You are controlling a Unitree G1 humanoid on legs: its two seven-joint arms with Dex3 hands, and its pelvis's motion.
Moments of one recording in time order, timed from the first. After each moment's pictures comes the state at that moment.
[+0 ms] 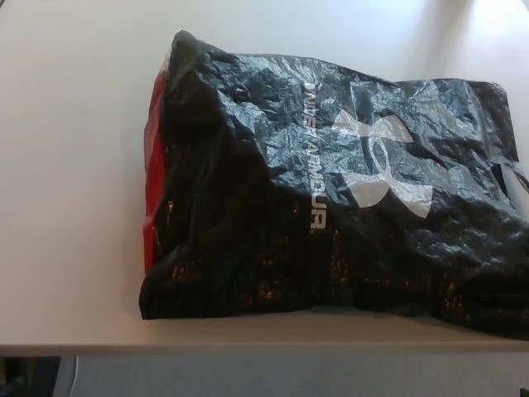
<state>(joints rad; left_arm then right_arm) 0.42 0.32 0.24 0.32 -0.04 -0.30 -0.09 0.40 -0.33 -0.10 0.38 -0.09 -0.33 0.08</state>
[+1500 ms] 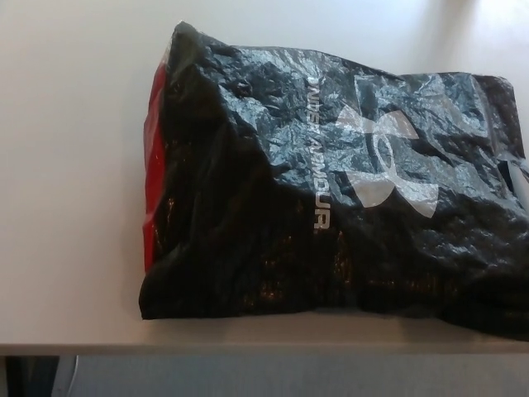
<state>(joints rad) -0.28 0.69 0.65 -0.19 -0.29 -0.40 -0.02 -0.49 -0.53 -0.41 -0.04 0.07 -0.48 0.02</state>
